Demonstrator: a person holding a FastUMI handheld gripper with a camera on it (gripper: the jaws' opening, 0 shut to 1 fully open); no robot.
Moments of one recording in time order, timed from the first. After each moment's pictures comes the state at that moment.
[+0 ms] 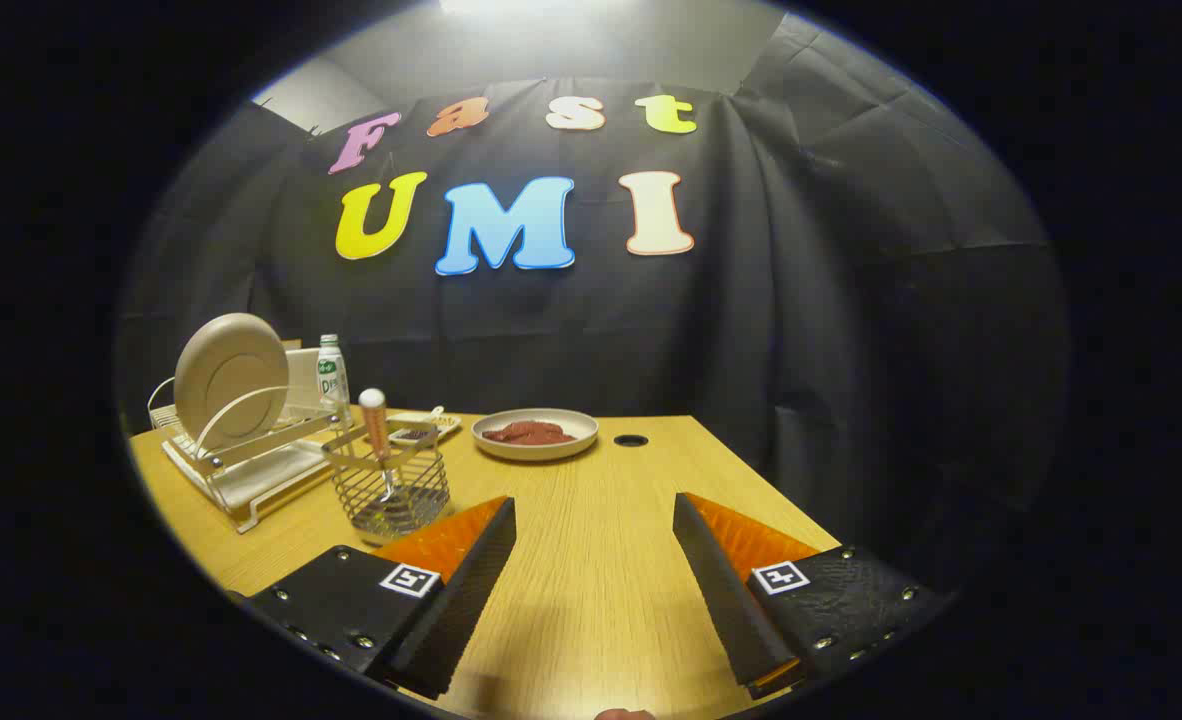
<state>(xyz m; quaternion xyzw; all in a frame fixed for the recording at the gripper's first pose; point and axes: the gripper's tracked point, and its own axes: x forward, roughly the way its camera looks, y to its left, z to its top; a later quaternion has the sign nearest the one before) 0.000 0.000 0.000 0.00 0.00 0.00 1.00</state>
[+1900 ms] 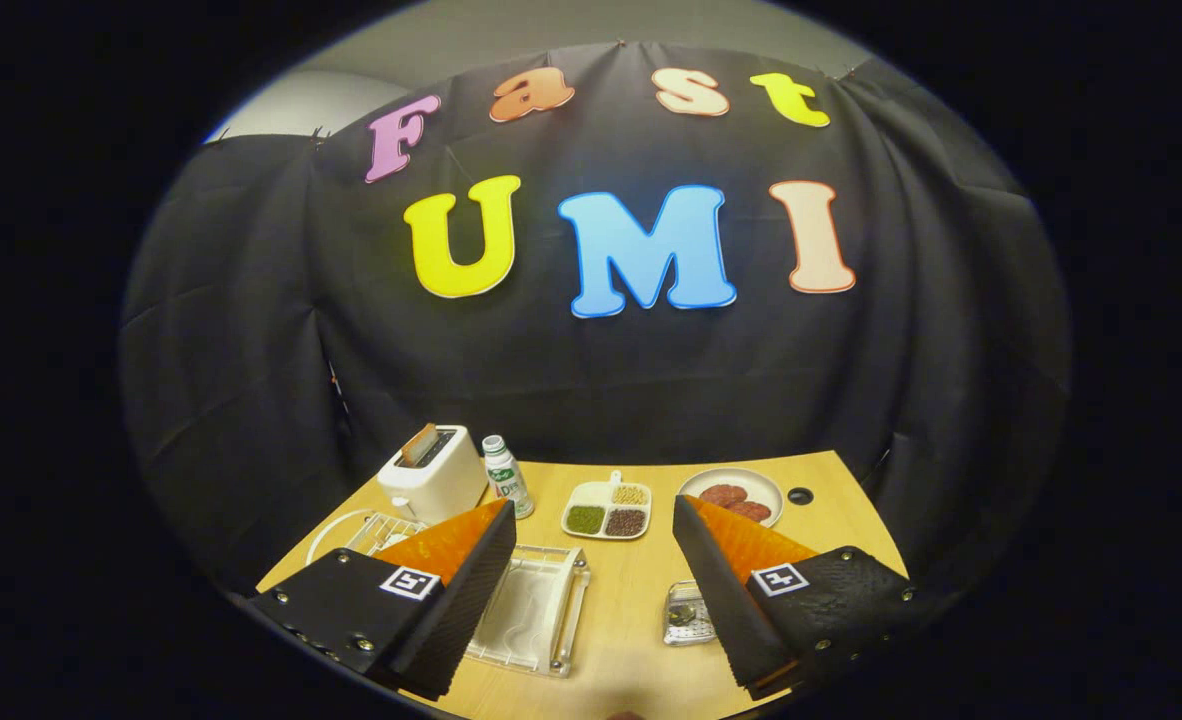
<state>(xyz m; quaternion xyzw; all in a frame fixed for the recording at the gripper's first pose) -0.006 0.278 0.248 0.03 0.15 0.11 0.98</state>
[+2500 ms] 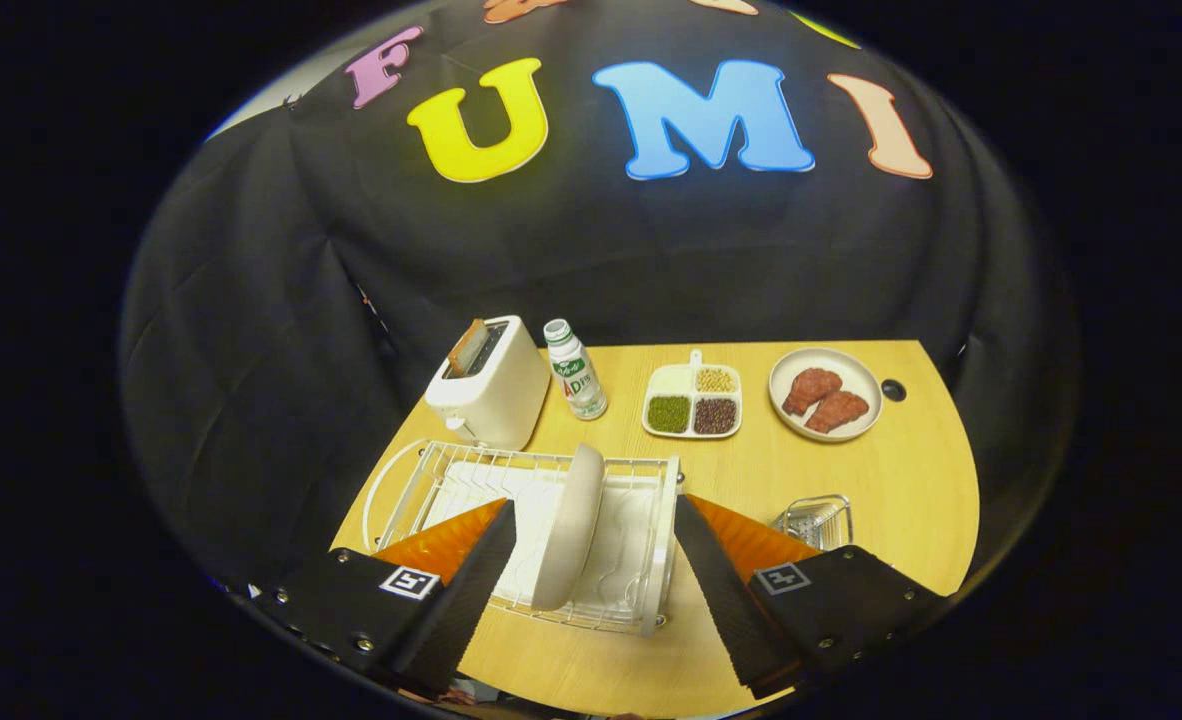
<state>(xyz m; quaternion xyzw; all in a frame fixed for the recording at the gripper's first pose) 0.002 0.362 0.171 0.06 0.36 0.17 0.92</state>
